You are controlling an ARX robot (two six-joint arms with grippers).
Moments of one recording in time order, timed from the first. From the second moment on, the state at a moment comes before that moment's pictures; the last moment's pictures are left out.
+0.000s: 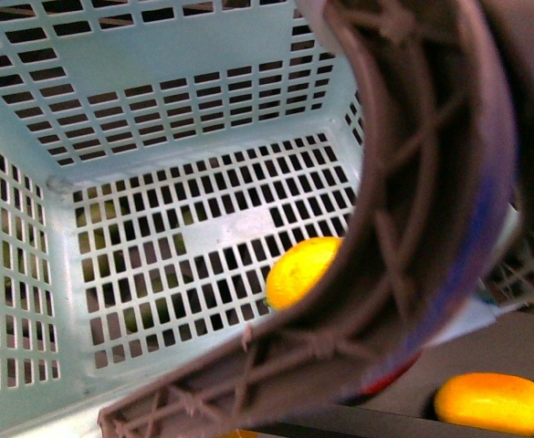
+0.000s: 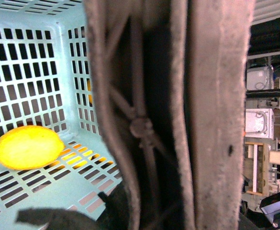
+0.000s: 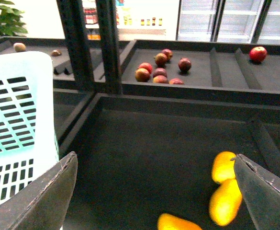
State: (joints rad) left arm -0.59 1.35 1.00 -0.17 0.27 -1.00; right arm 0.00 0.72 0.06 0.66 -0.01 0.01
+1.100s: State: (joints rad) left arm -0.60 1.35 1.00 -0.17 0.29 -0.99; right arm -0.40 2.30 0.72 0.60 -0.24 -0.88
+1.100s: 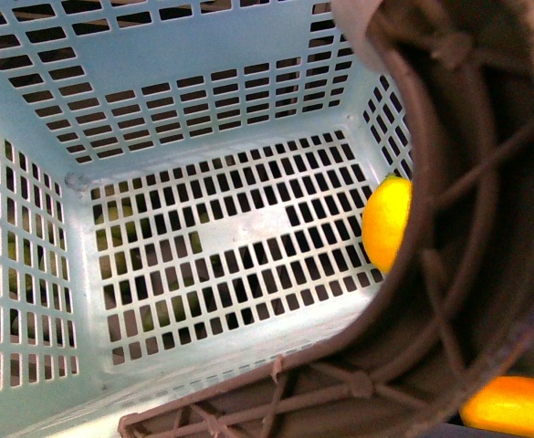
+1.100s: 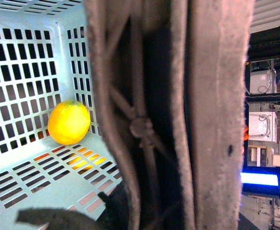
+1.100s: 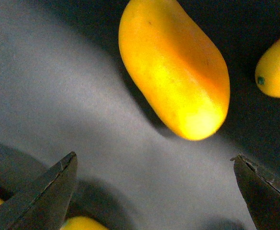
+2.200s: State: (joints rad) left arm -0.60 1.35 1.00 -0.17 0.28 -0.99; right arm -0.29 2.57 1.09 0.49 -0.18 -0.78
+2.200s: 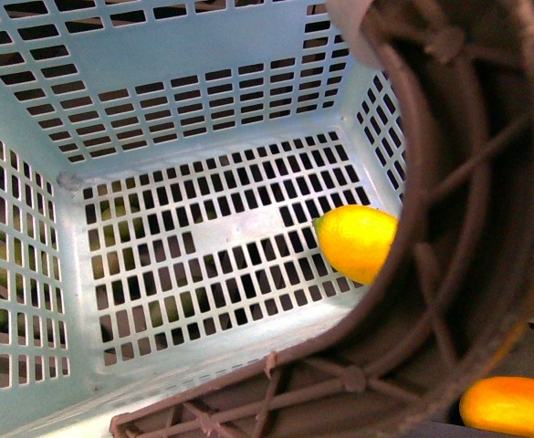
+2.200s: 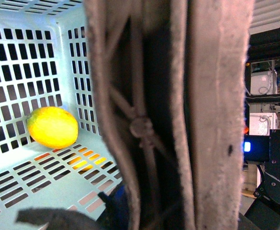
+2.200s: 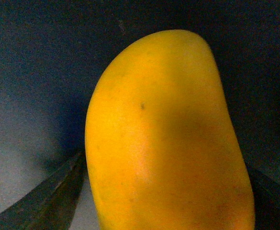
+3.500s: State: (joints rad) left arm -0.60 1.35 1.00 -0.17 0.28 -0.99; right arm -0.27 0.82 0.27 0.53 -0.40 0.09
